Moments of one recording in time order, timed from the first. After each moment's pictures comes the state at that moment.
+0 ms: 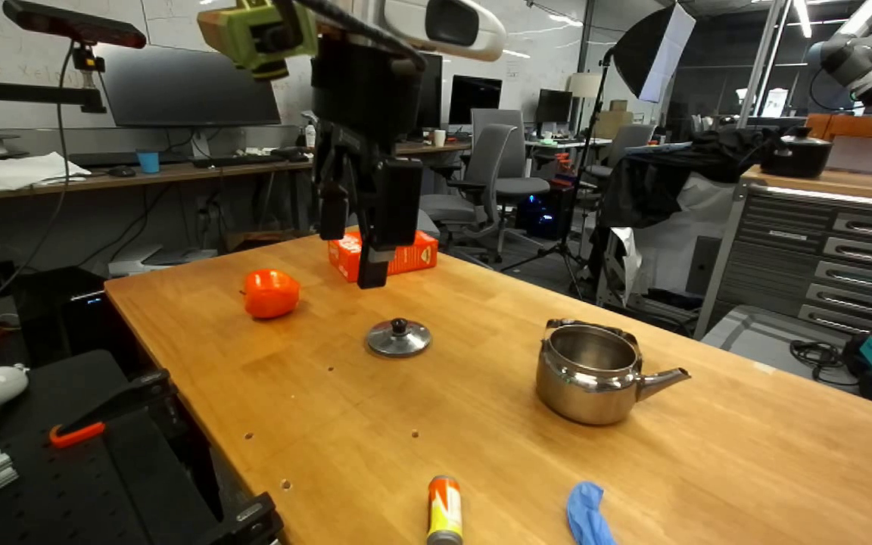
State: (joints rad) arm -0.10 -0.41 -0.17 -2.76 0.06 2.27 -0.06
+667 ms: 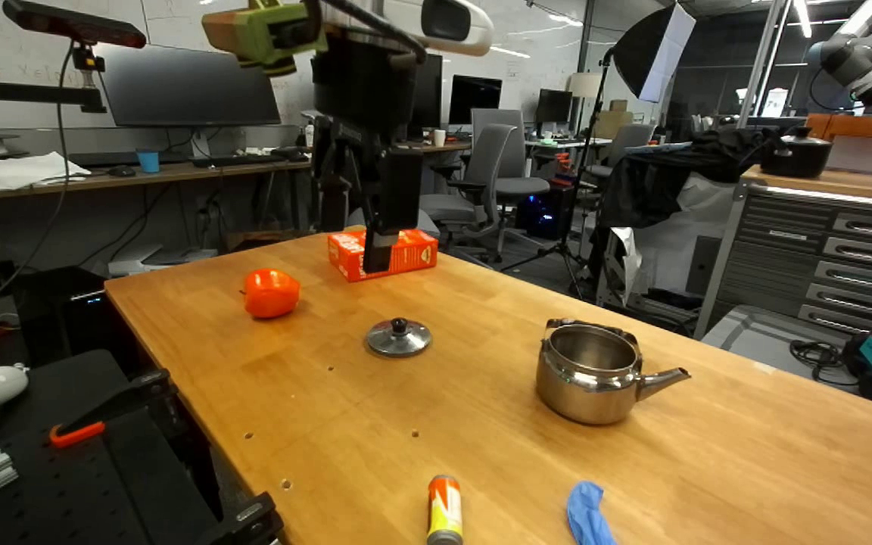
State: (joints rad) arm -0.08 -0.39 -0.11 -2.74 0.06 2.28 -0.05
